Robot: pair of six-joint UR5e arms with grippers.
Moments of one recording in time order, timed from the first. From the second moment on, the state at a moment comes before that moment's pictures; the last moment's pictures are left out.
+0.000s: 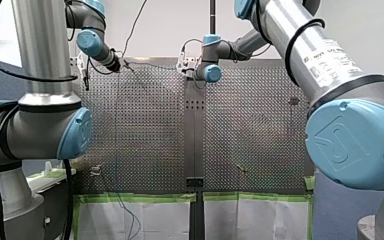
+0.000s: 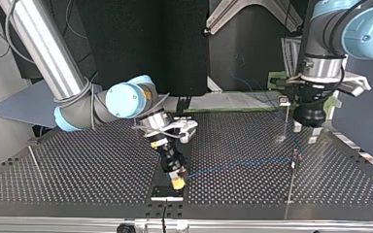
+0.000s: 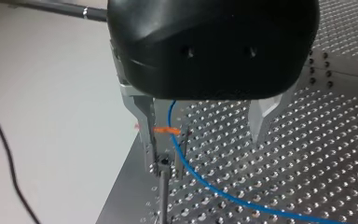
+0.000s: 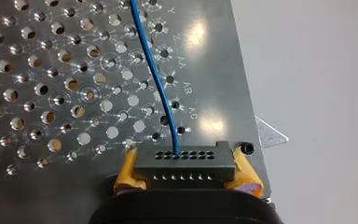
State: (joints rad) left arm 0.12 -1.34 -1.86 -3.12 -1.44 -1.79; right arm 2.26 -0.92 0.95 -0.31 1.43 1.74
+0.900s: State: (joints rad) left arm 0.08 -1.34 -1.83 -3.09 -1.44 -1.55; right arm 2.26 -0.92 0.96 -0.30 1.43 1.73
